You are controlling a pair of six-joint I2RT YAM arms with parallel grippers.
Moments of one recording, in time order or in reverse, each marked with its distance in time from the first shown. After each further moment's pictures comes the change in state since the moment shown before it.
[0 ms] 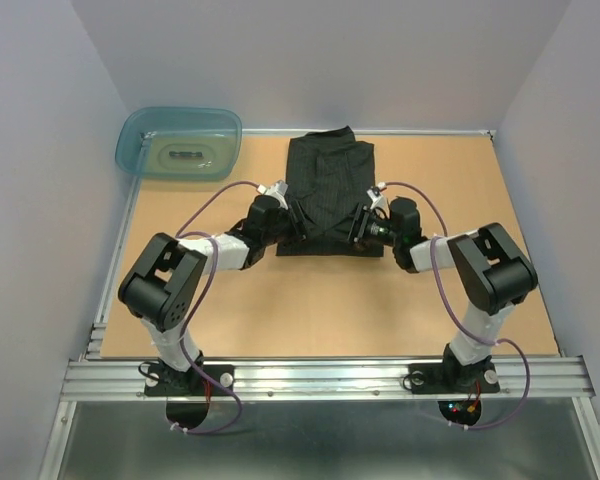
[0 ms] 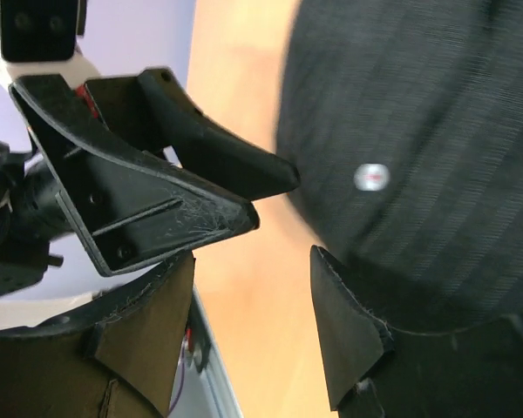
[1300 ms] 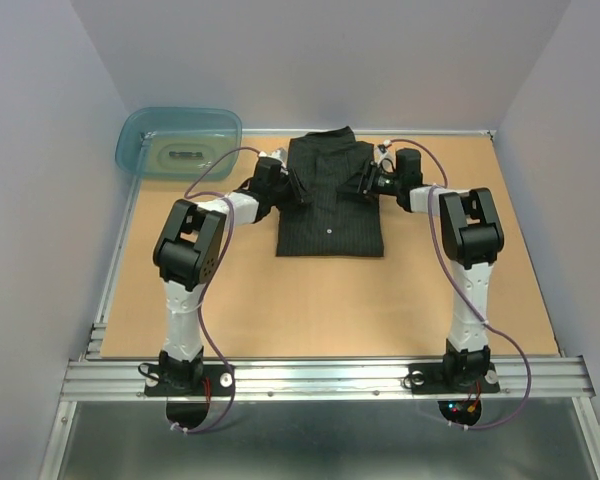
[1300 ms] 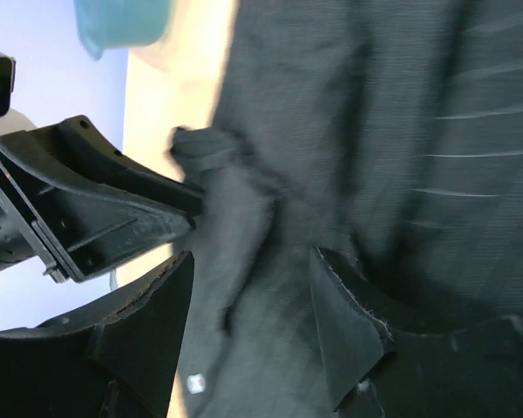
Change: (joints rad) left arm 0.132 0.359 0.481 -0.247 -0.010 0.151; right arm -0.191 0.461 0.692 -0.428 -0.127 -0.252
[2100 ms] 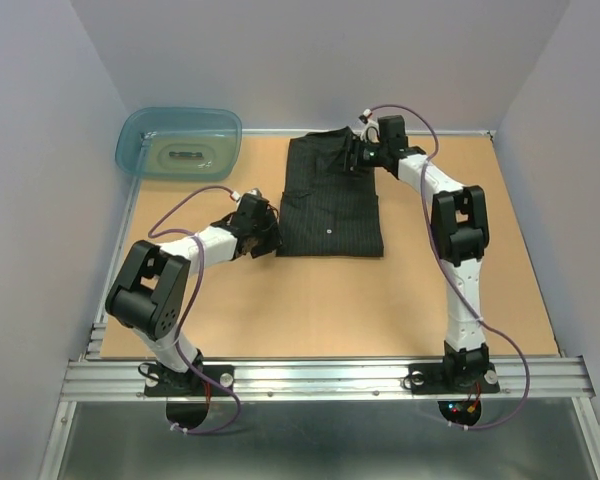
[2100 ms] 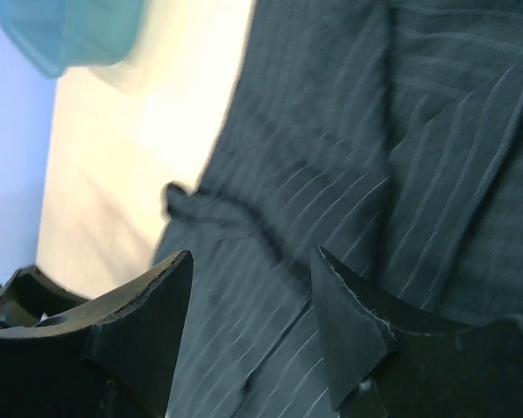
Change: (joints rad) left arm -0.051 -0.370 -0.439 -0.219 -0.246 -0.068; right arm 0.056 0.176 0.548 -0.519 0.142 -0.284
